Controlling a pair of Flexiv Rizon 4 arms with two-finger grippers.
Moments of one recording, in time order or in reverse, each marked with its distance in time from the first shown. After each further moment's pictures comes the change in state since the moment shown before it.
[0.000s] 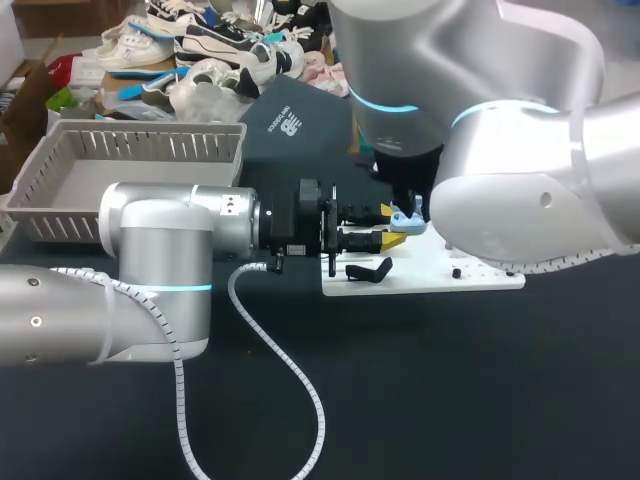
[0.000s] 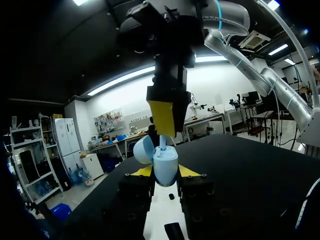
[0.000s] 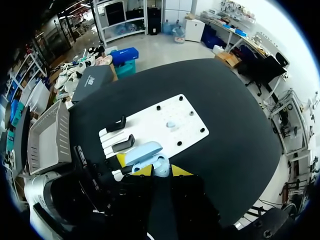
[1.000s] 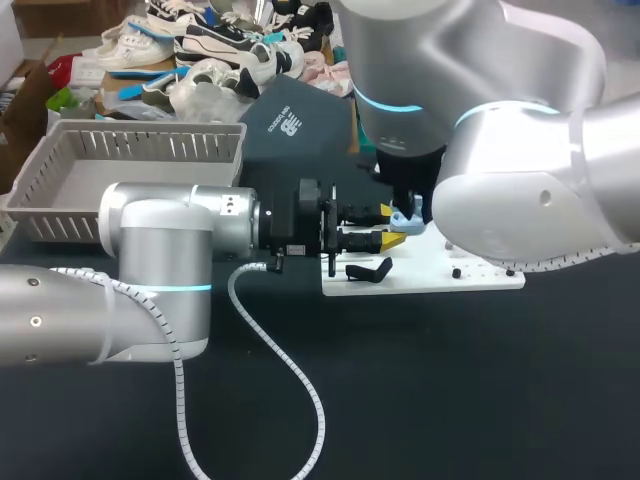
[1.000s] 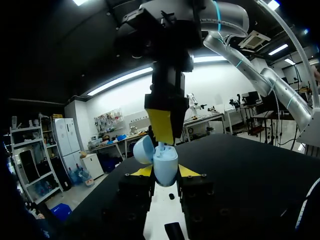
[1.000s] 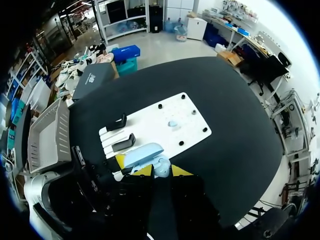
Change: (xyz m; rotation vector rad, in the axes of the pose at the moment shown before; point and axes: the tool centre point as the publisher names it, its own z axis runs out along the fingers) left arm 0.000 0.000 0.000 0.000 0.000 0.000; right arm 0.000 0.001 0.007 -0.011 0.019 -0.010
